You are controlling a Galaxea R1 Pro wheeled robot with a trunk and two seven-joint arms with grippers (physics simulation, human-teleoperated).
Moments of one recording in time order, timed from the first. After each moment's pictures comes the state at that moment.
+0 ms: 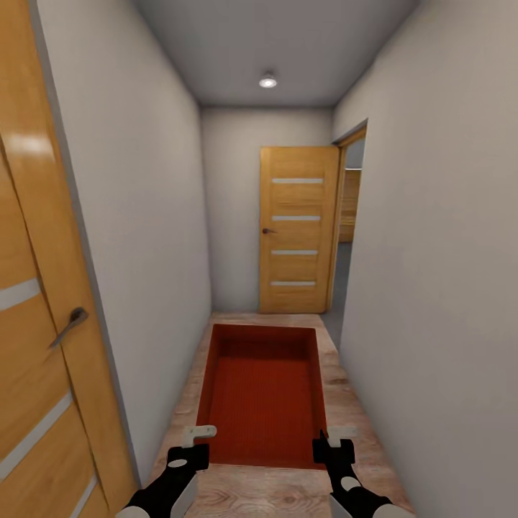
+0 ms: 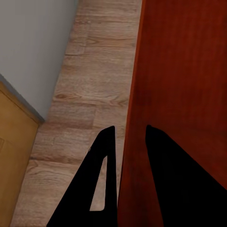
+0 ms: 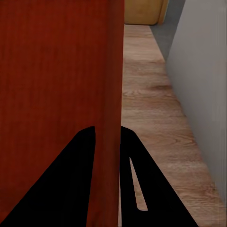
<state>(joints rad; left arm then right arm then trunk) -0.53 -0.14 -0.03 -0.30 0.04 0.03 0.25 -0.60 0.10 0.09 -0.05 0.01 -0.45 -0.21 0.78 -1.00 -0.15</state>
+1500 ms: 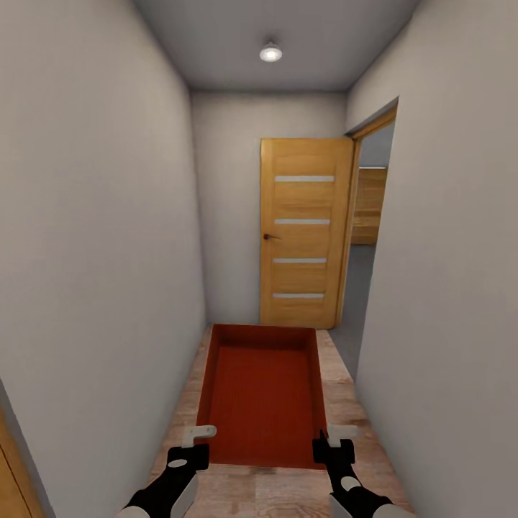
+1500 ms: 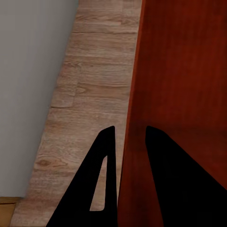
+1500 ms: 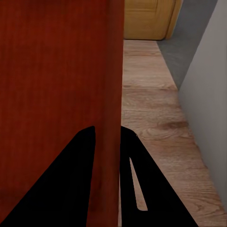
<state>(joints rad) -0.53 -0.14 -0.03 -0.30 0.04 0.03 0.25 -0.60 0.10 0.09 -0.05 0.01 -0.45 -0.21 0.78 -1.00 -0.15</state>
